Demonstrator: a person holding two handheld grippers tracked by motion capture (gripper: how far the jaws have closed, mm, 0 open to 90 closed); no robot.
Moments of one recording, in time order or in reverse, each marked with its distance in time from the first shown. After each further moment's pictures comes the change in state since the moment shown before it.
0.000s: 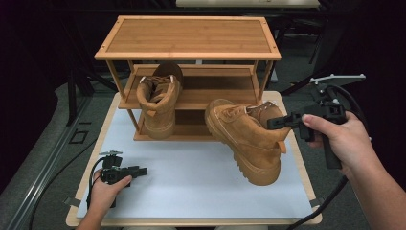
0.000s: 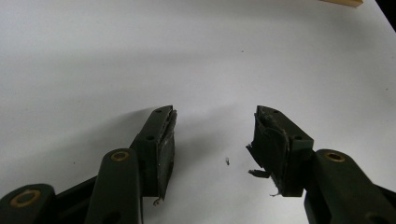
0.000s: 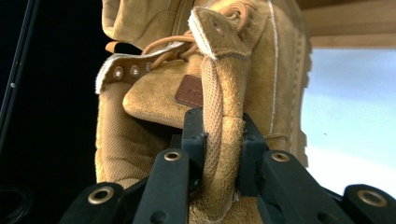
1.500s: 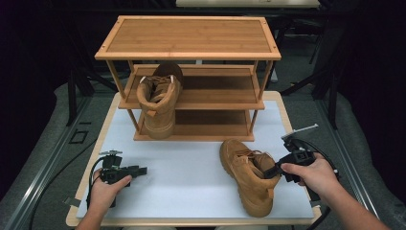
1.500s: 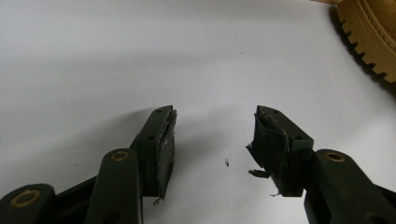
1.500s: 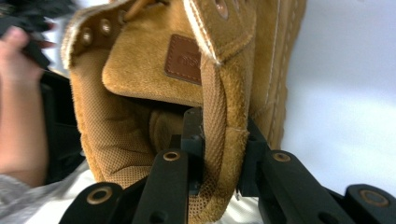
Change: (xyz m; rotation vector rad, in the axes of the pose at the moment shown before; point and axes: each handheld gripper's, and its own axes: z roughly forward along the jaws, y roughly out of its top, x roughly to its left) left arm 0.000 0.001 -0.001 -0.004 -0.001 0.011; right arm -0.116 -0.052 0.092 0.323 -0.237 0.091
